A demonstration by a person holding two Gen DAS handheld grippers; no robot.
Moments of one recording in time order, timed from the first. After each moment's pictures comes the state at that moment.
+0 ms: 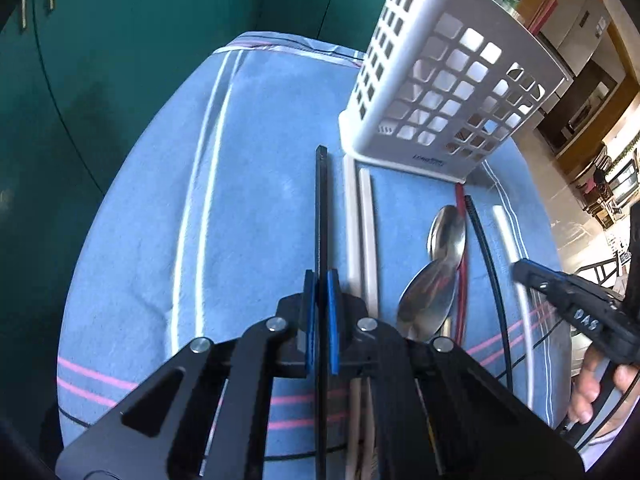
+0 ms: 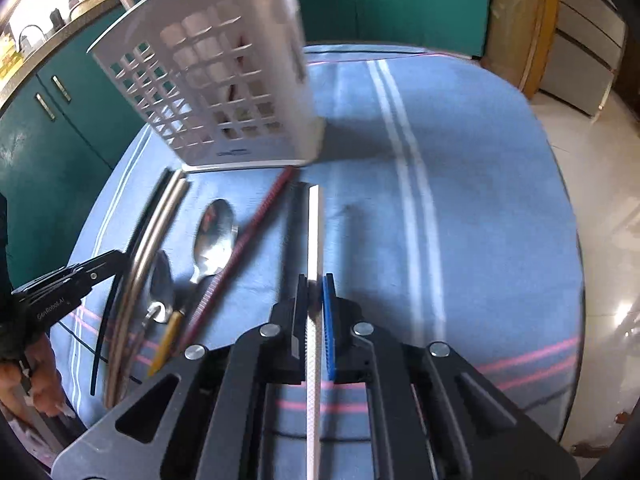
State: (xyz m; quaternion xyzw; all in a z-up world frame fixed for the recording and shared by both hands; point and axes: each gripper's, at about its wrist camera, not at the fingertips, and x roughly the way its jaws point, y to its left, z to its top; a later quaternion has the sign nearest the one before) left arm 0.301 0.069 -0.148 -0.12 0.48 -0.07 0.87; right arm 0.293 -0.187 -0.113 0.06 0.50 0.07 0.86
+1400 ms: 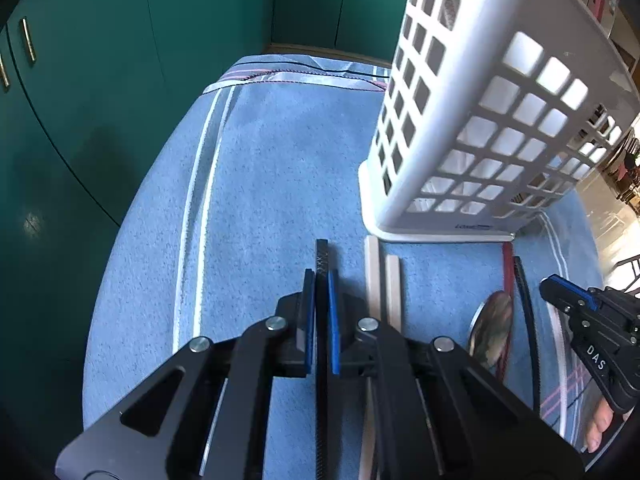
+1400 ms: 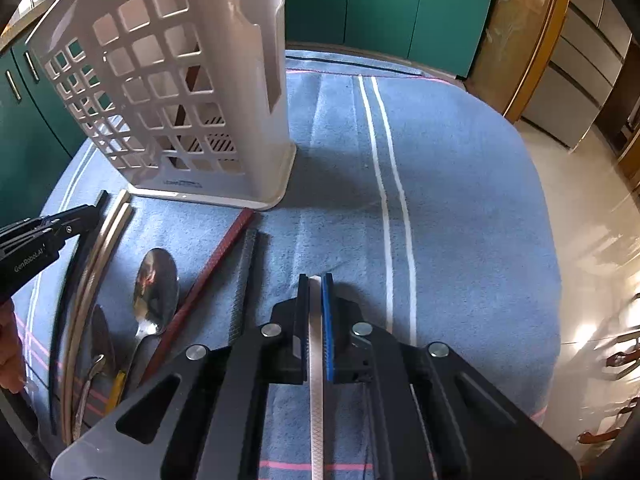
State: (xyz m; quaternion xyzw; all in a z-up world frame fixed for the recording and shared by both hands) left arm 0.362 0.045 -0.139 -0.06 0.48 -0.02 0.88; right arm 0.343 -0.176 -0.132 -0.02 0.50 0.04 0.86
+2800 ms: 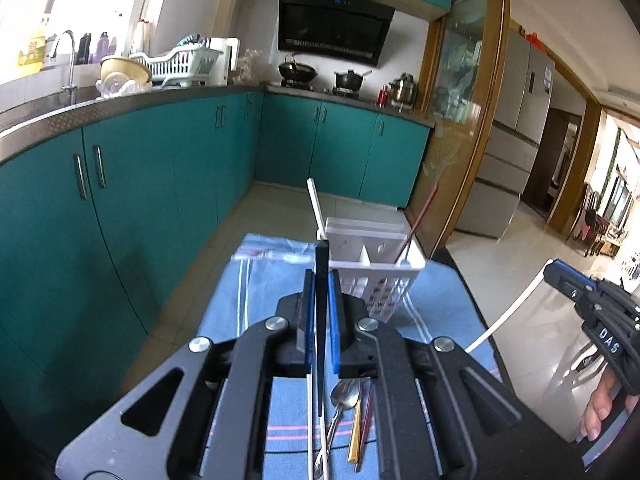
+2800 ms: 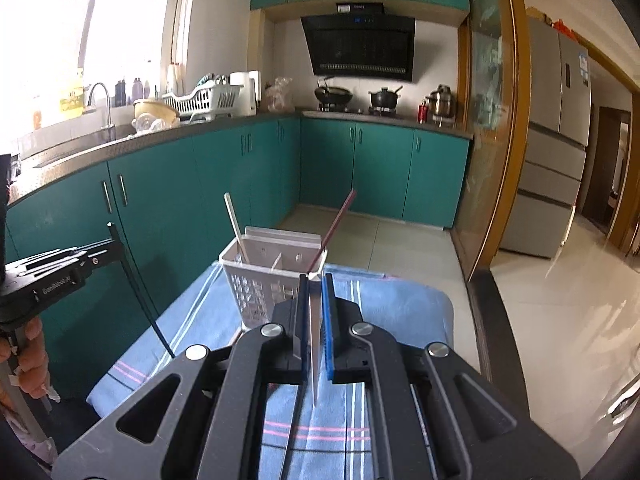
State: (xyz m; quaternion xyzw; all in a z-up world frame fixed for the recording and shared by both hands) left arm 0.202 0.062 0.078 -0.08 0.24 -0.05 0.97; right arm 0.180 -0.176 0.093 -0.02 0.22 0.06 0.97
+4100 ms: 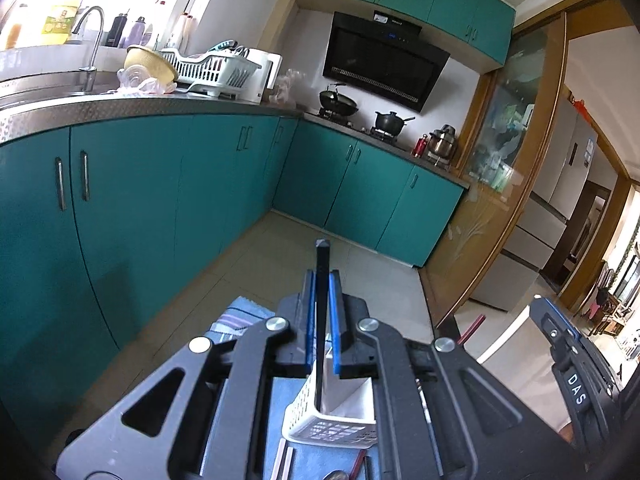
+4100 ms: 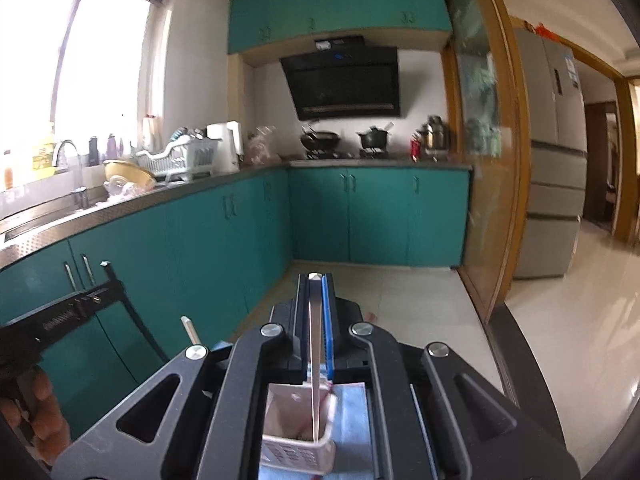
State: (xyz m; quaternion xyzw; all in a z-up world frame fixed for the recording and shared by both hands) left arm 0.347 0.068 0.103 -0.17 0.19 0.01 0.97; right arm 0.328 -0.173 0.115 0.03 0.15 0.04 0.99
